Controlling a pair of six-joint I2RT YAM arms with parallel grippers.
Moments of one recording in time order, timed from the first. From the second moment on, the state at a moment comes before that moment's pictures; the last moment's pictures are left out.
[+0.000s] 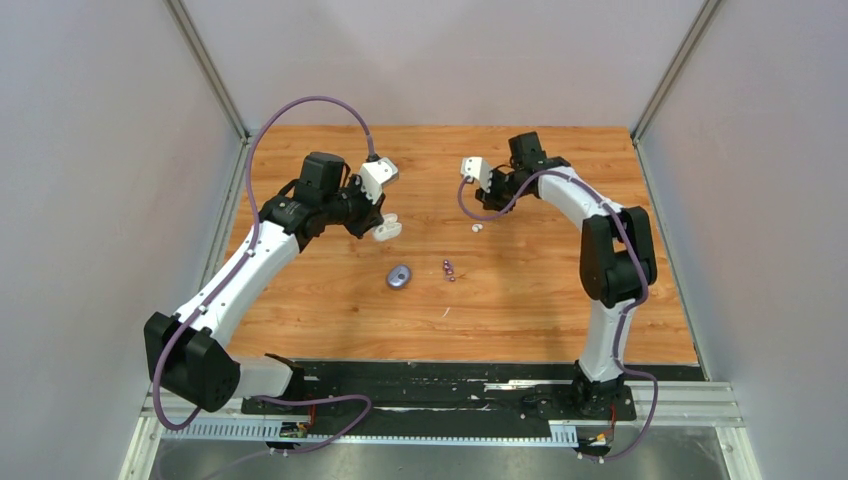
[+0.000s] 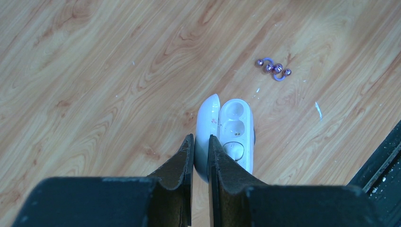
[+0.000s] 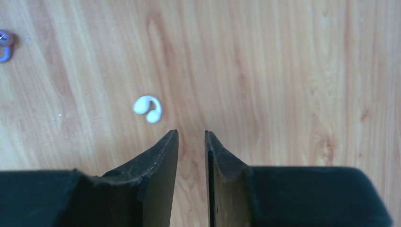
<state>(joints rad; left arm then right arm) -0.41 1.31 1.20 -0.59 0.36 0.35 0.28 1.95 1.47 -0.52 -0.50 -1.07</state>
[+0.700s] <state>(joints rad) -0.40 1.31 1.20 -0.61 0.36 0.35 0.26 2.21 1.72 -0.84 -0.63 -1.07</state>
